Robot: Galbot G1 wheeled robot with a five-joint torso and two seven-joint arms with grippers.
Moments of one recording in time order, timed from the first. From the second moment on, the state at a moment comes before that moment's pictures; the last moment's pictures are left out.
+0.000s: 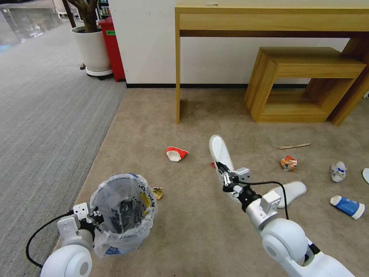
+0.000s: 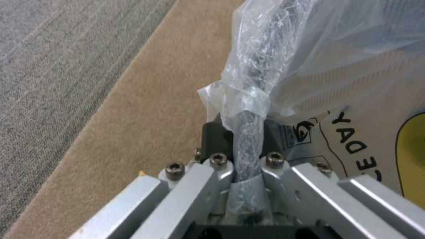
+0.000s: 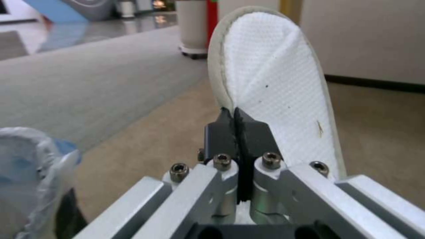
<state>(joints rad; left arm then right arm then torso) 1.61 -1.24 -0.66 -2.17 -0.67 0.57 -0.50 -1.22 0.91 0.12 2.13 0.54 -0.11 0.14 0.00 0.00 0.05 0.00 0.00</state>
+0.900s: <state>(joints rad) 1.56 -1.21 -0.65 -2.22 -0.80 0.61 -0.53 -1.10 0.87 0.01 2.15 0.61 -0.07 0.11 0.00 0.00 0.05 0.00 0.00</state>
